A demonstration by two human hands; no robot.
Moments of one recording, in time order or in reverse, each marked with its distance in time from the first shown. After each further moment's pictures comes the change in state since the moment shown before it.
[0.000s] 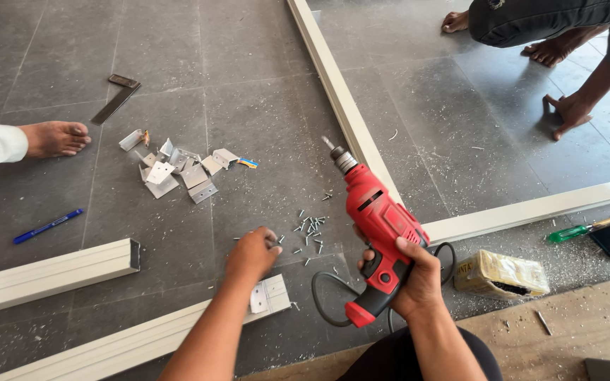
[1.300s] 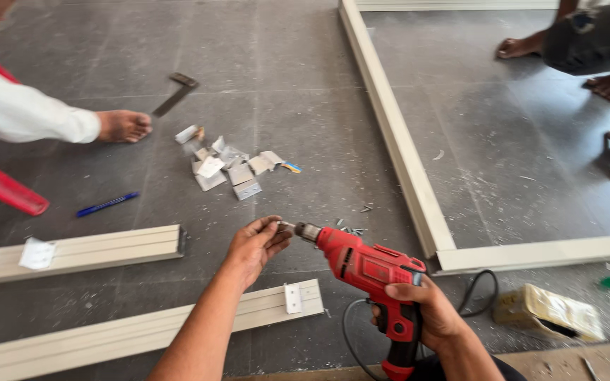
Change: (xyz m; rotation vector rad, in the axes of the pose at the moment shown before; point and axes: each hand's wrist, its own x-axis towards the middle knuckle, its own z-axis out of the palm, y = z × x) left_hand 0.007 -0.057 -0.046 -1.465 -0.146 -0.048; right_hand -0.003 0.017 0.010 -0.509 -0.027 0.362
